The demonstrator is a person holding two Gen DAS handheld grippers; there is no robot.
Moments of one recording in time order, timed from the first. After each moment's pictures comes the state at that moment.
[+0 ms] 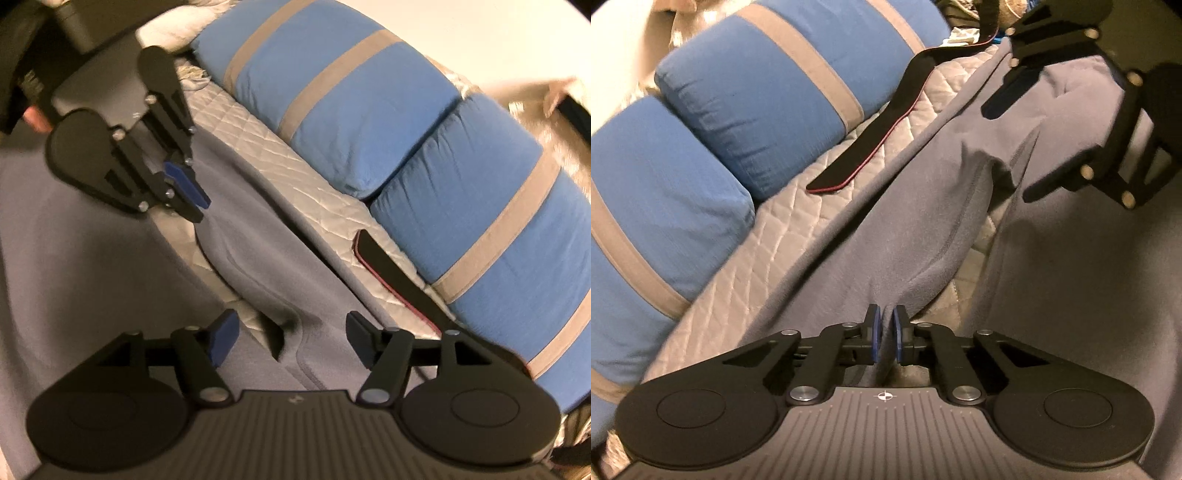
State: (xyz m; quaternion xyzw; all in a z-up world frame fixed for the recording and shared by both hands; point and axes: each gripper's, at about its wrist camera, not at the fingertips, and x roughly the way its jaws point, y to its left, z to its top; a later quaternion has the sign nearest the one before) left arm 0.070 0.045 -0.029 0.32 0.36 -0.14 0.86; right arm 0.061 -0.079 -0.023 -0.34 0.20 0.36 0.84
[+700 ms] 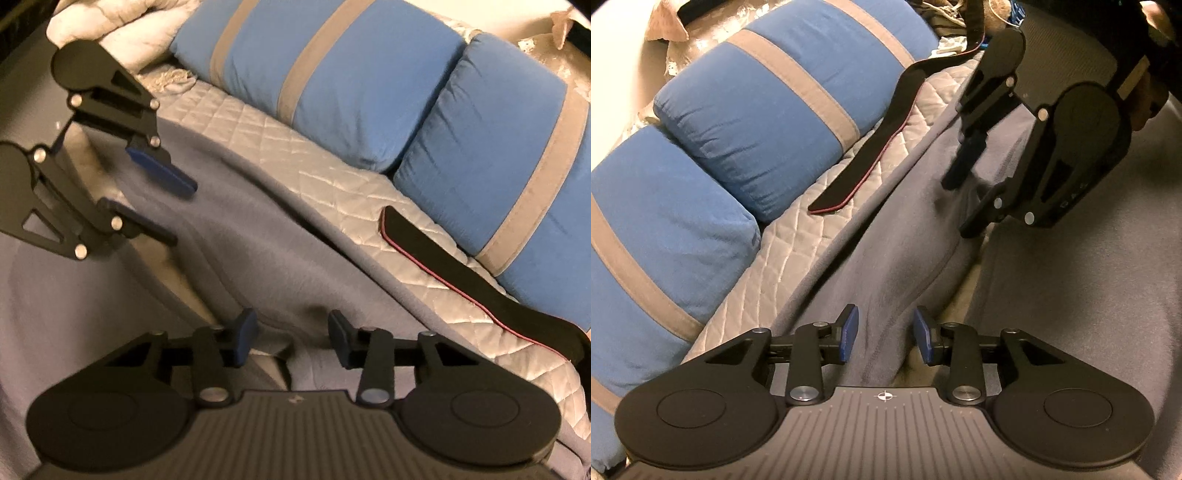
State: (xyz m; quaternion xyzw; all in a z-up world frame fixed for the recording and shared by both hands) left arm 0.062 0.034 -0.030 0.35 0.33 -0.13 0.87; right arm 0.109 -0.057 -0.040 -0.29 0.27 0.39 0.83
